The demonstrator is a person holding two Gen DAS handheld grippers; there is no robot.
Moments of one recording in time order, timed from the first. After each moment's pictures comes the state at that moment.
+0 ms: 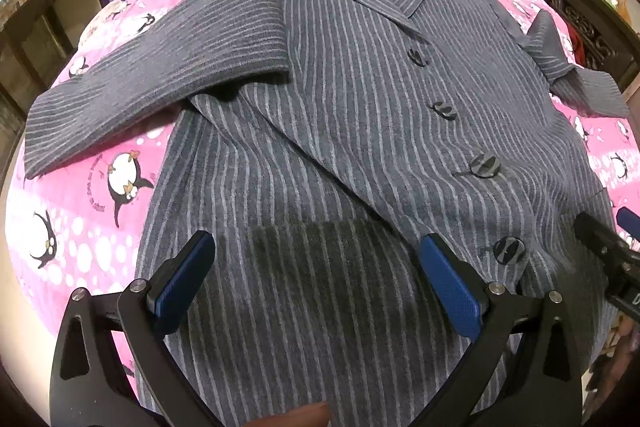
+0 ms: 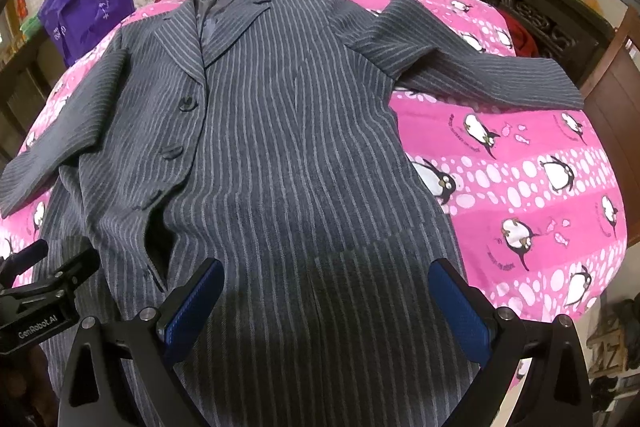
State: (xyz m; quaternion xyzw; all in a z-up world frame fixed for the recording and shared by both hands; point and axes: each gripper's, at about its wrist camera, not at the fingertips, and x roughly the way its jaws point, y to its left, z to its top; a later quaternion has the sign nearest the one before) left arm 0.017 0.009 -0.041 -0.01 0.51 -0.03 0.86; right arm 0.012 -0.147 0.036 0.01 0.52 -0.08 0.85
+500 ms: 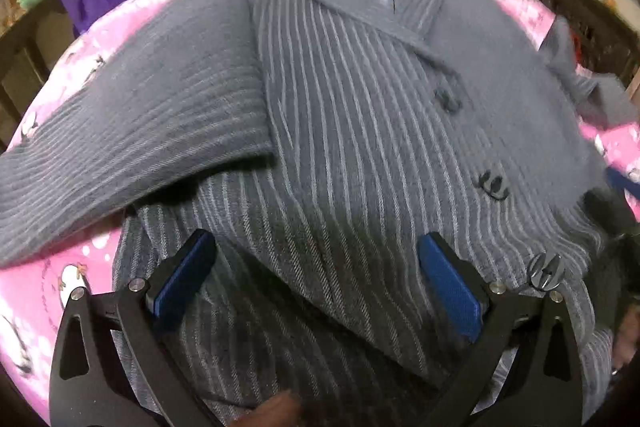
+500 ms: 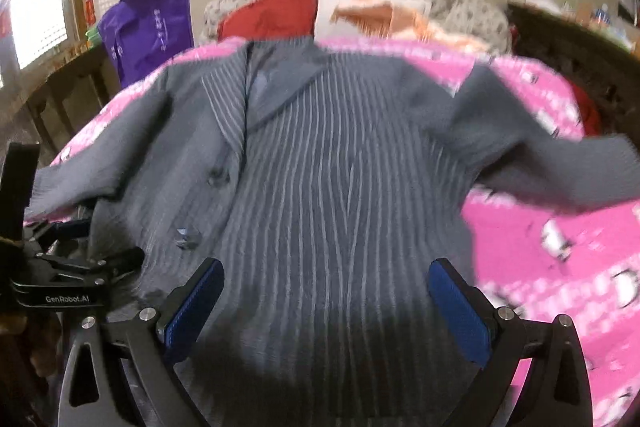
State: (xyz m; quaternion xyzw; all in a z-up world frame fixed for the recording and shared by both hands) left arm 0.090 0.009 -0.073 0.01 0.45 -0.06 0.89; right arm 0.072 -0.155 -0.012 -0.01 0.44 0.03 0.90
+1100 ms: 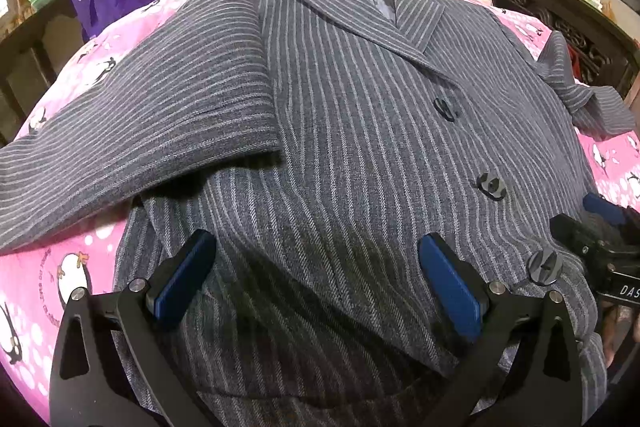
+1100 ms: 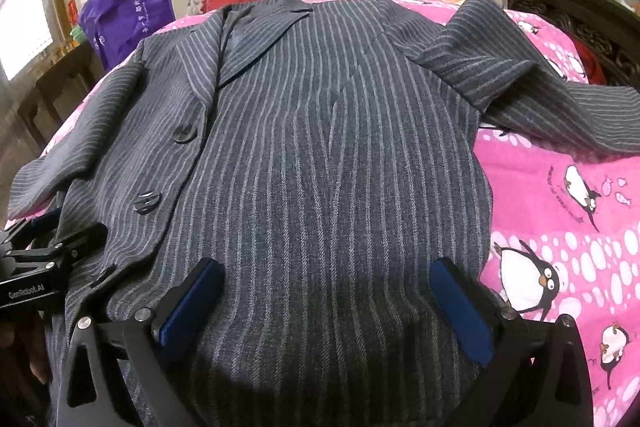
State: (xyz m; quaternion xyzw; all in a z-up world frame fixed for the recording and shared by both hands) left arm 0.078 0.011 -0.078 0.00 0.44 -0.06 0.90; right arm 0.076 -0.166 -0.033 0.03 0.47 0.02 0.88
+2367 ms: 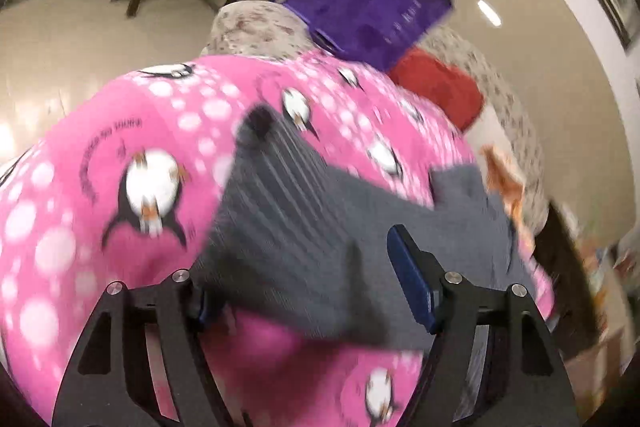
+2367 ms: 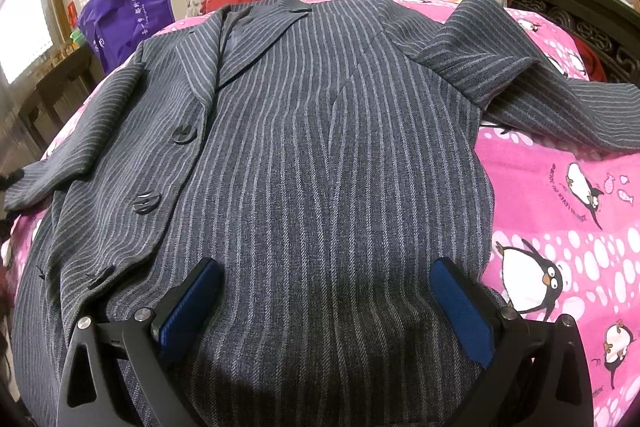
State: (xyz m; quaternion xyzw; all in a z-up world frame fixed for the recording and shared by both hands) left arm 0.065 0.308 -0.067 -0.39 0.30 0.08 0.87; right arm 0.077 -0.167 -0.034 0.03 0.47 0.02 0.88
